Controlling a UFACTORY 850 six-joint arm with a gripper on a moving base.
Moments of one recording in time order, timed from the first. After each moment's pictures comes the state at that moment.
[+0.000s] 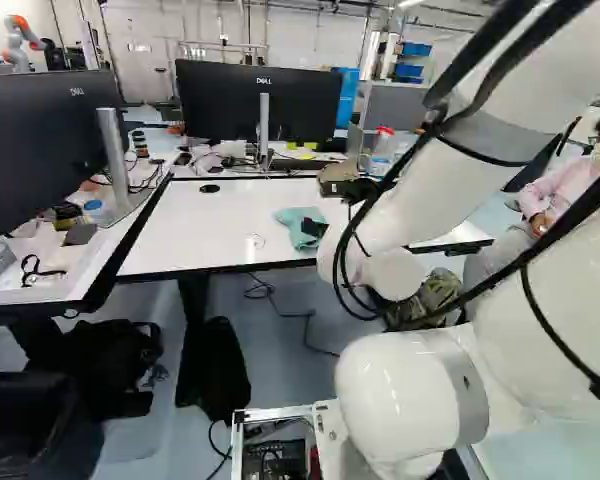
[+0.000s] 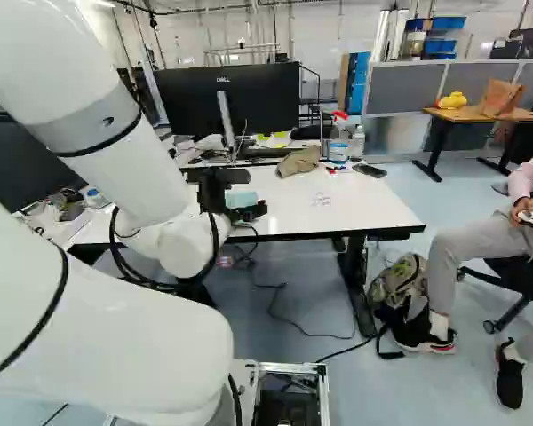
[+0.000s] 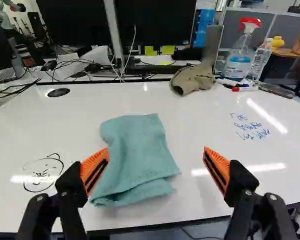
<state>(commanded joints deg) 0.0 16.0 -5.0 0.0 50.0 0.0</state>
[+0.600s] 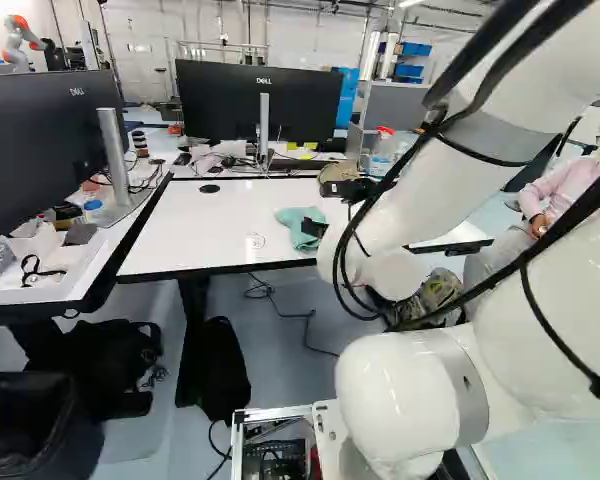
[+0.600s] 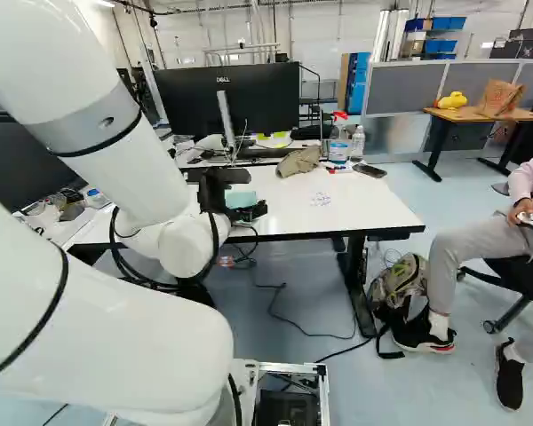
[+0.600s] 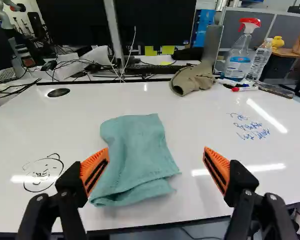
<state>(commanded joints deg) 0.0 15.6 -5.3 0.0 50.0 0.0</state>
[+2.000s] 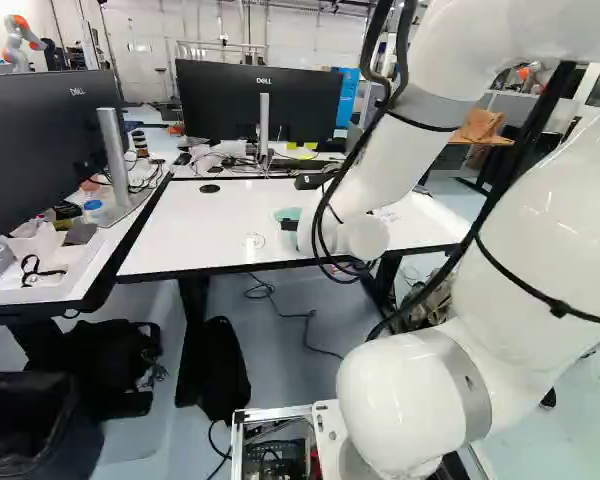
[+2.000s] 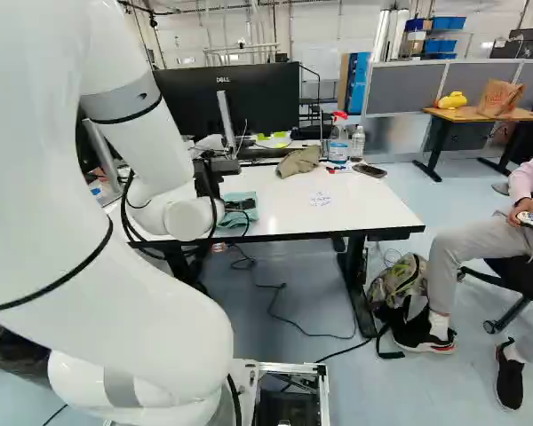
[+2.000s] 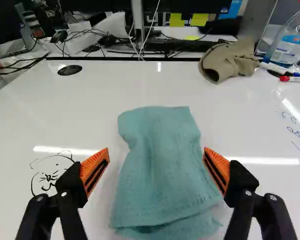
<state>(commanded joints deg) 6.3 4.0 -15.9 0.0 40.4 0.0</state>
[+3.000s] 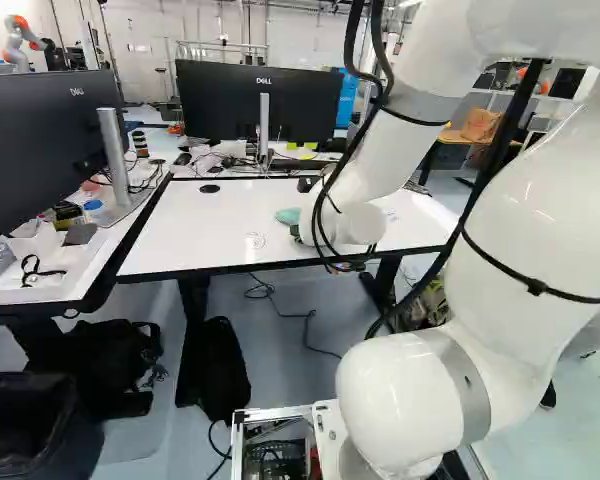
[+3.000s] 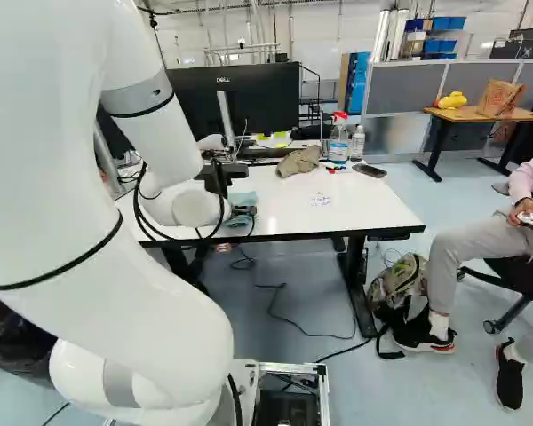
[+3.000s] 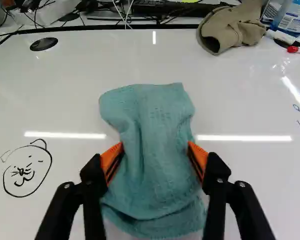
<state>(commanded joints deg) 4.1 0.3 -19.5 0.0 32.6 0.0</state>
